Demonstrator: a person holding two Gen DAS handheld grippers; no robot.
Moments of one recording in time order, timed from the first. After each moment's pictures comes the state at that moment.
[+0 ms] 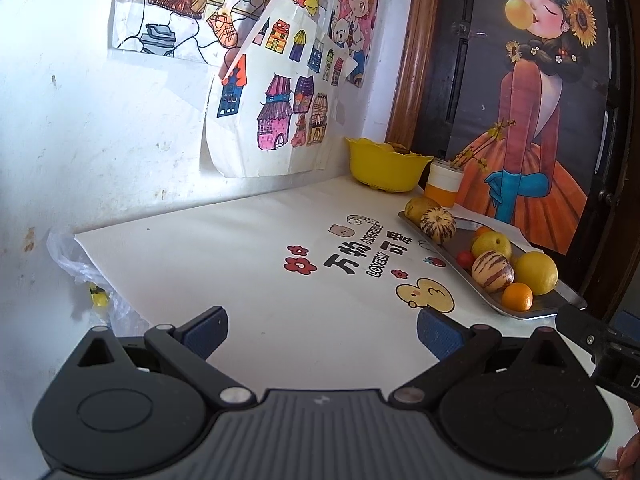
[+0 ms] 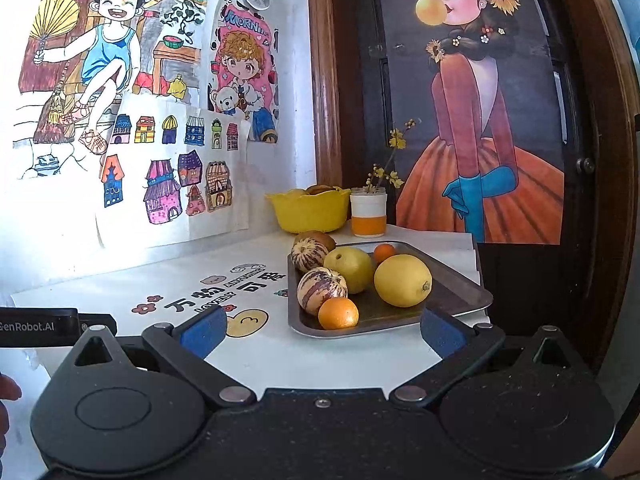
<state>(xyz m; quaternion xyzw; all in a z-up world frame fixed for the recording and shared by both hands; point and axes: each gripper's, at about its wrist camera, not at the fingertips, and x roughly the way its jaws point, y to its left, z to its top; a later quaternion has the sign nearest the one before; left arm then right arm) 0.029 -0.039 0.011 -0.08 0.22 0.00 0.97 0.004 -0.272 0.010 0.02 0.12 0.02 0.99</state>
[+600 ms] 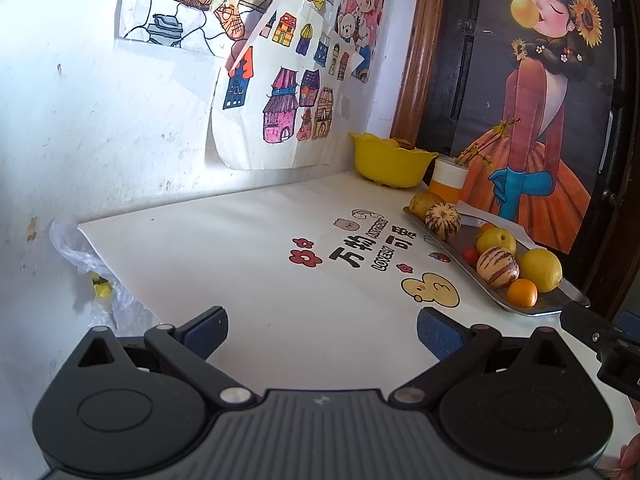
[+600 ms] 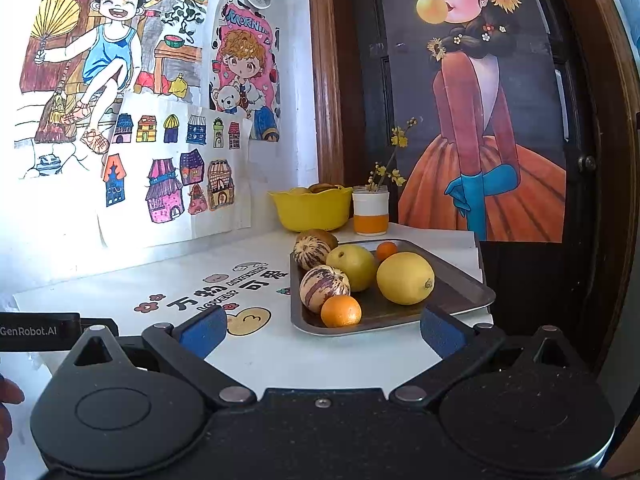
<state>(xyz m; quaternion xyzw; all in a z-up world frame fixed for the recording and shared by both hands) 0.029 -0.037 0.008 -0.09 0.22 0.00 0.97 0.004 -0.269 0.009 0.02 0.13 0.03 0.99</state>
